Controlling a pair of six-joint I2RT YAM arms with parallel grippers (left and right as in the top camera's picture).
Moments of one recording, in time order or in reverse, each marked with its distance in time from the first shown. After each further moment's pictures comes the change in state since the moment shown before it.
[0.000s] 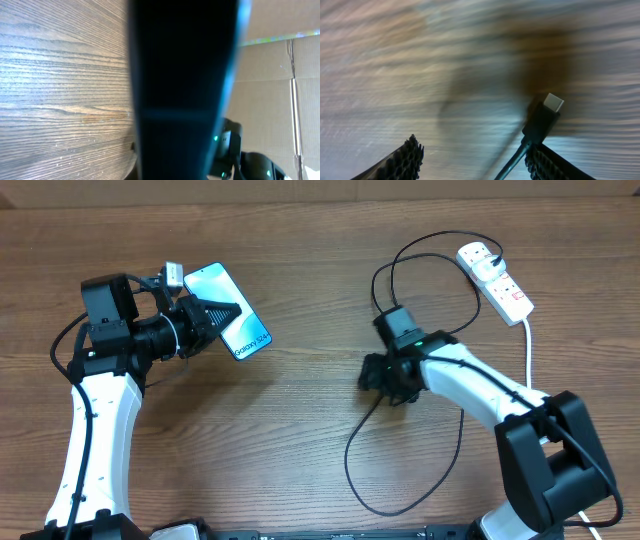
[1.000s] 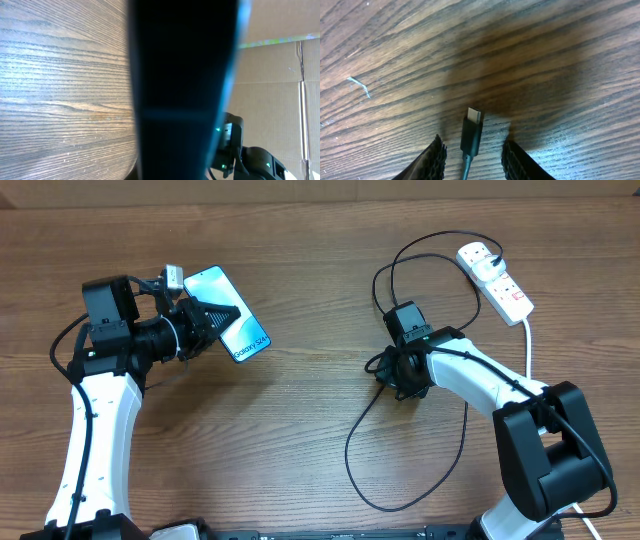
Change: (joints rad) left arm 0.000 0.000 0.000 -0.026 -0.030 0.010; right arm -0.045 0.039 0.002 0.015 0.101 0.161
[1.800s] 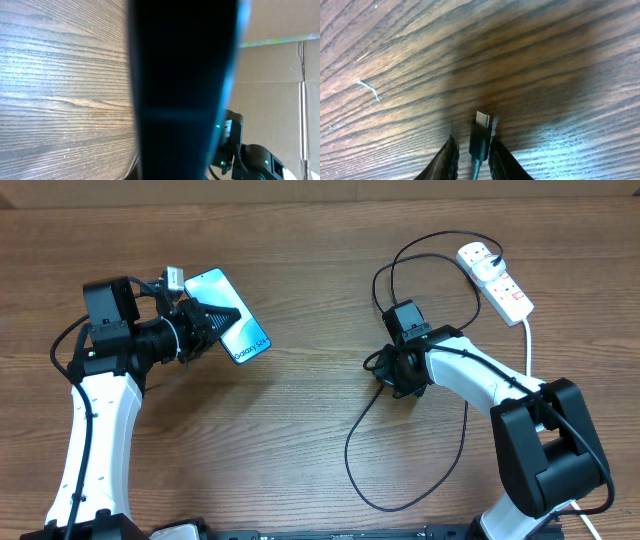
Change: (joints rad) left arm 0.000 0.000 0.000 -0.018 0.000 0.000; right arm 0.000 0.018 0.010 0.011 -0.030 0.021
